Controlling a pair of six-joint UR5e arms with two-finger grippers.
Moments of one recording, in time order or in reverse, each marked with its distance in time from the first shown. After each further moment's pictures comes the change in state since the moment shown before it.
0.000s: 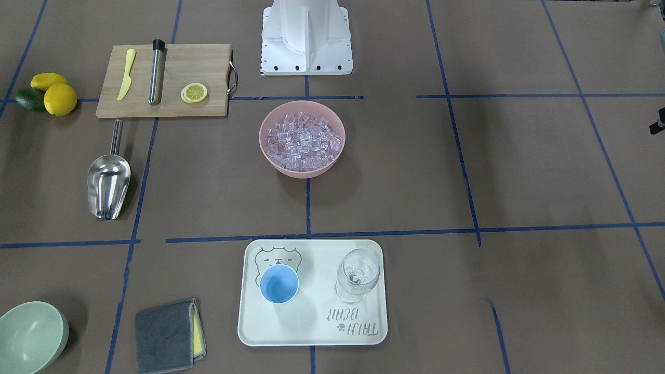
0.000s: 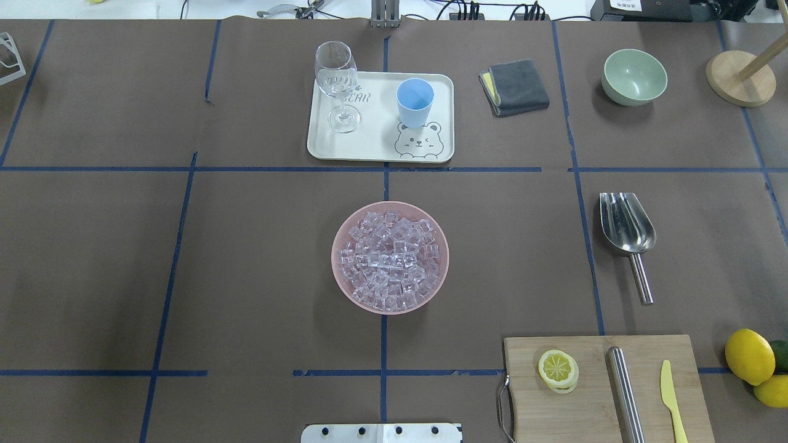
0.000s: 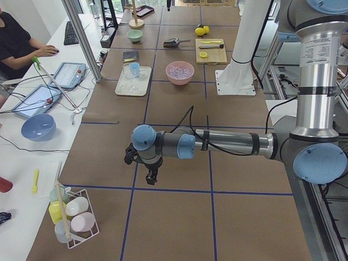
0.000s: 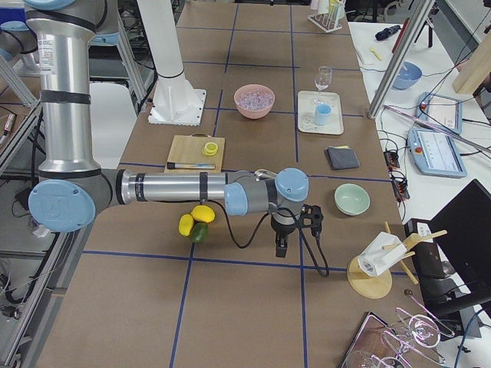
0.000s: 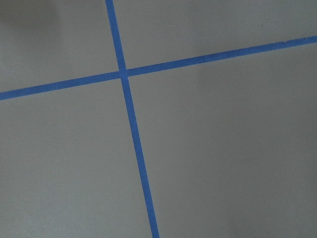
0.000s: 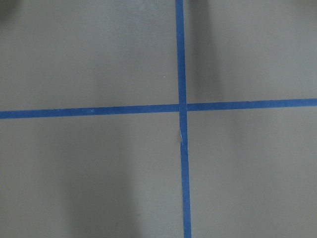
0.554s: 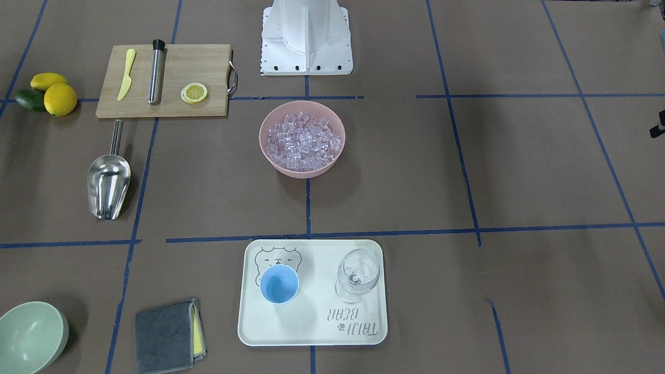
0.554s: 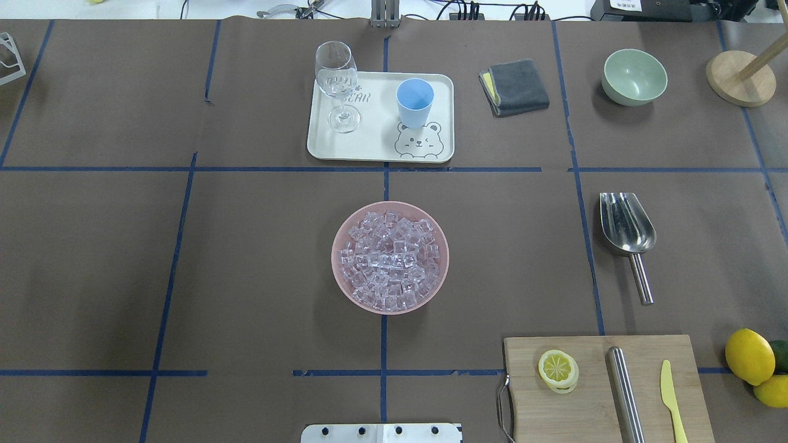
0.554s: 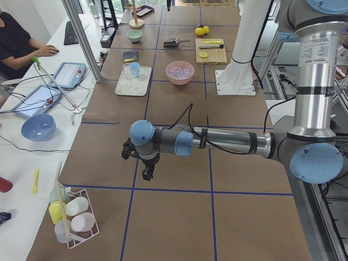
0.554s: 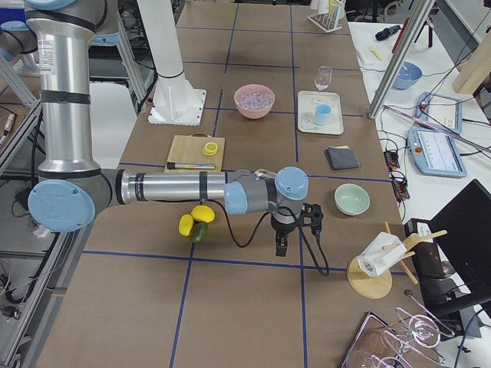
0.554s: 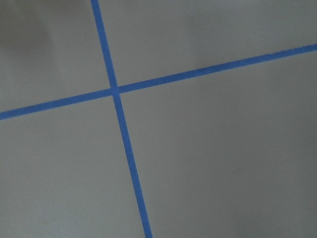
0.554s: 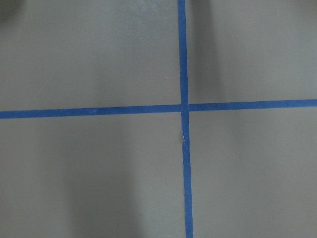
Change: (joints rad) left arm 0.002 -0.016 -0.012 -0.025 -0.001 -0.001; right arm 0.000 -0.002 0.005 0.001 0.004 0.000
